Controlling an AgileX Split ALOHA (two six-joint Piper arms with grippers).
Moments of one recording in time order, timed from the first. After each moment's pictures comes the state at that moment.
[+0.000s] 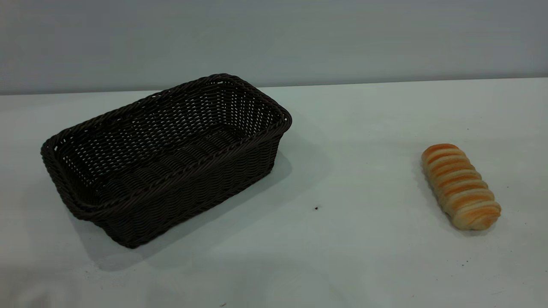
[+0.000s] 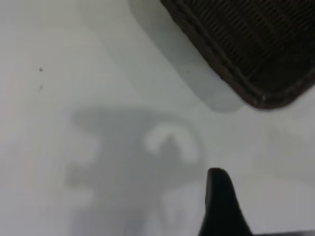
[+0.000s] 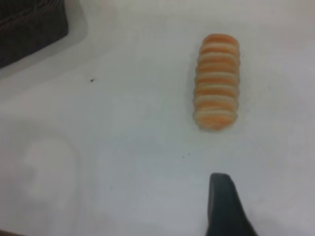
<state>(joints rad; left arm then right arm) -0.04 1.15 -0.71 -0.11 0.65 -0.02 0.00 0.74 -0.58 0.31 0.72 -0.29</state>
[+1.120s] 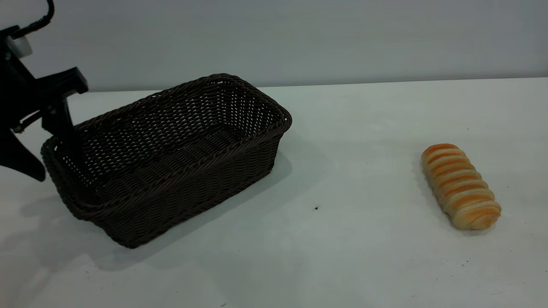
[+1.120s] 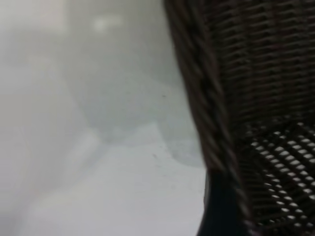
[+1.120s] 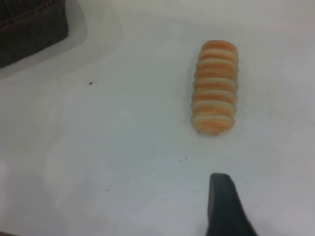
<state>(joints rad) -0.04 1.79 -0.97 -0.27 0.53 -0.32 0.00 0.74 -0.58 0.31 0.72 -0.30</state>
